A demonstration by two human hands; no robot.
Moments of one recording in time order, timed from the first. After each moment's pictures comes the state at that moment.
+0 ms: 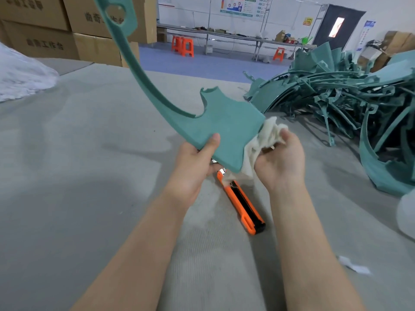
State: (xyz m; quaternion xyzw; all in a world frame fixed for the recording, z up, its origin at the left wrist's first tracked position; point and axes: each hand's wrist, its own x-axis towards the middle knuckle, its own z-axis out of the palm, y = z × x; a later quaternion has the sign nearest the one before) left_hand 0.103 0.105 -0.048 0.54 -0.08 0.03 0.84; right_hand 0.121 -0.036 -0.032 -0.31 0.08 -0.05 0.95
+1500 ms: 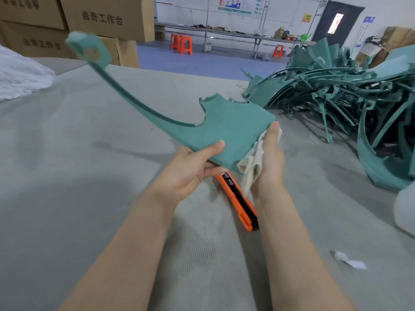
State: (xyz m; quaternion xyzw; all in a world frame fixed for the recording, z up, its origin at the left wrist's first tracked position) left_hand 0.104 0.115 -0.048 0.53 -0.12 -0.09 0.84; right_hand 0.123 -0.023 -0.046 -0.53 0.15 -0.19 0.81
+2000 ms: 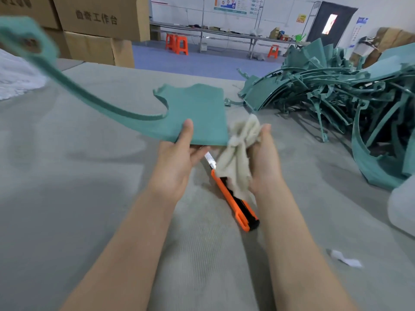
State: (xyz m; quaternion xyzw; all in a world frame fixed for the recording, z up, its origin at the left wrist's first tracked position) left_hand 0.107 0.113 -0.038 0.43 -0.04 0.06 0.90; right_hand 0.120 -0.021 -0.038 -0.44 0.10 0.01 0.89
